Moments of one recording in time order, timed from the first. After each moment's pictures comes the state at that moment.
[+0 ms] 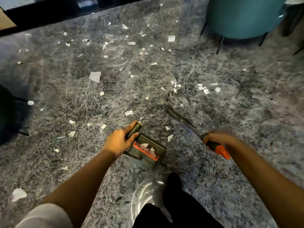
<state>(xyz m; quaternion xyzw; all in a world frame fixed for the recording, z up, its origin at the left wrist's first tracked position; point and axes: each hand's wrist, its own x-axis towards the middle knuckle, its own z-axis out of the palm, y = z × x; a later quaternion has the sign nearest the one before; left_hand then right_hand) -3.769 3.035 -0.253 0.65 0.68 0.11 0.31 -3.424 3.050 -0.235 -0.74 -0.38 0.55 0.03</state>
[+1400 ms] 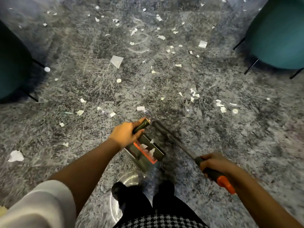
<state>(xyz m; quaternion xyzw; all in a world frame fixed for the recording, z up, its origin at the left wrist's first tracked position) -3.836 3.077 -0.249 0.68 0.69 0.06 0.26 -3.514 3.087 -0.212 -0.65 -0.41 0.63 -0.10</state>
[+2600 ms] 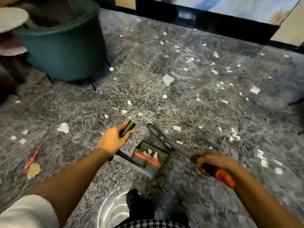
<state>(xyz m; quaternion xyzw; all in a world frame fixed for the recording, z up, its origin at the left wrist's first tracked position) -4.023 2.923 -0.232 0.41 0.84 0.29 0.21 -3.726 3.085 -0.174 -0.54 -0.56 0.61 -0.15</state>
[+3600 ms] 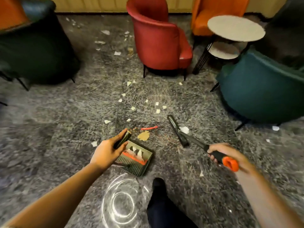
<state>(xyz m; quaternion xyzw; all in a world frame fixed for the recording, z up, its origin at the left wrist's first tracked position) -4.271 2.490 -0.244 -0.10 0.92 0.37 -0.01 -4.386 2.861 -0.223 -0.26 -0.72 0.52 -0.37</state>
